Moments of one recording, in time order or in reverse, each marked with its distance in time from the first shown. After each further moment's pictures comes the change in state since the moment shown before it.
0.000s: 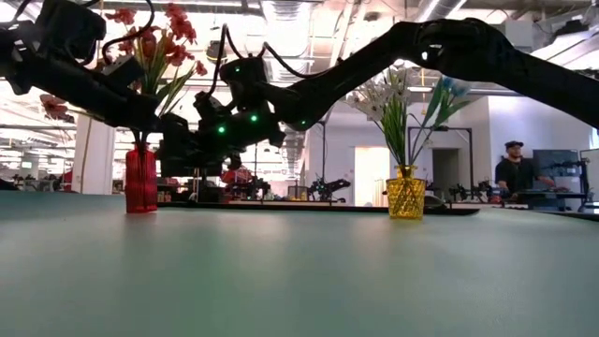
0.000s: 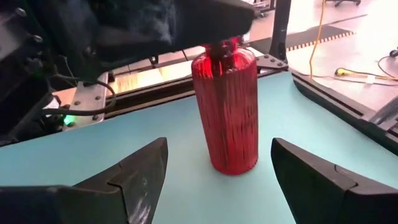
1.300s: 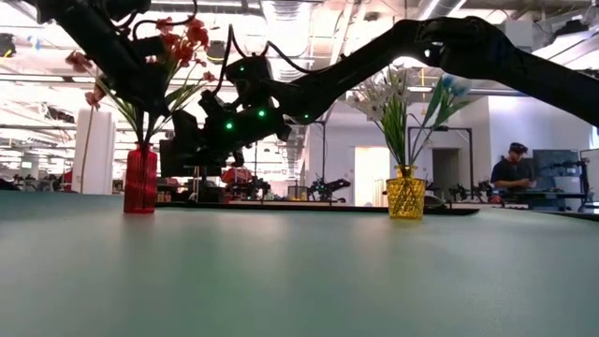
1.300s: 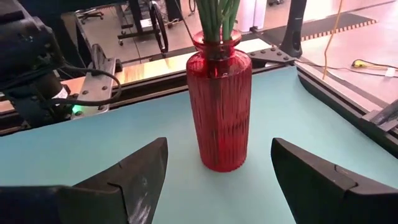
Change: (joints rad) left arm -0.023 0.255 0.494 -0.667 0.031 -0.209; right arm -0.031 -0.031 0.000 -0.078 -0.100 -0.019
